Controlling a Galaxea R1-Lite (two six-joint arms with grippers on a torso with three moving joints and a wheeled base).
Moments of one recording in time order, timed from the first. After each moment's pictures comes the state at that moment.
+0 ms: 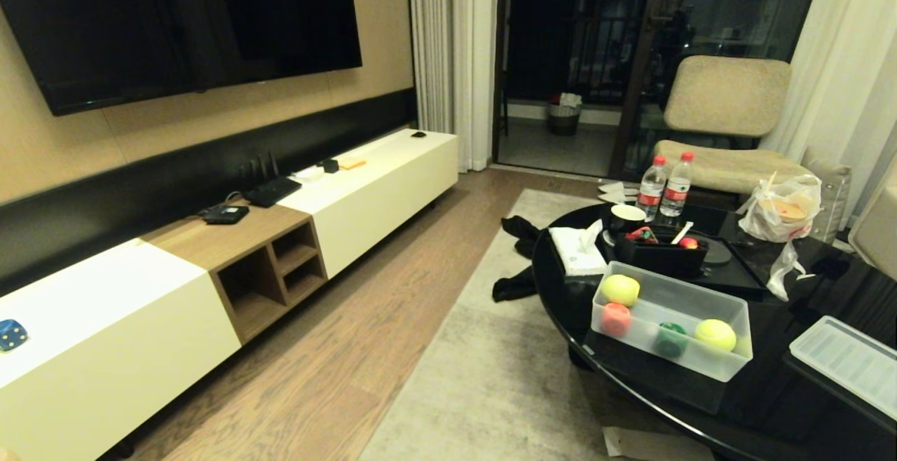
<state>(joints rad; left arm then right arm) 0.00 0.00 0.00 0.00 0.00 0.00 0.00 0.00 0.00 0.00 -0.01 0.02</state>
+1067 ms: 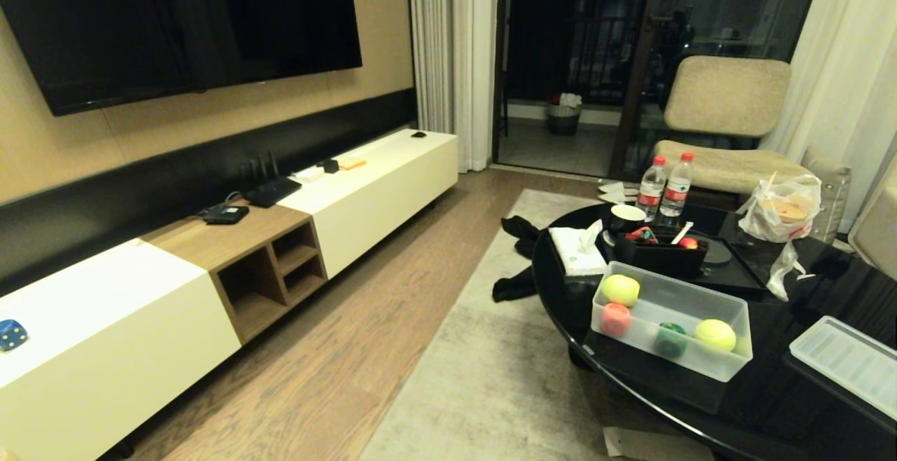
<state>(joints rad) 0.00 0.00 0.00 0.00 0.00 0.00 0.00 0.00 0.00 0.00 -0.01 0.02</state>
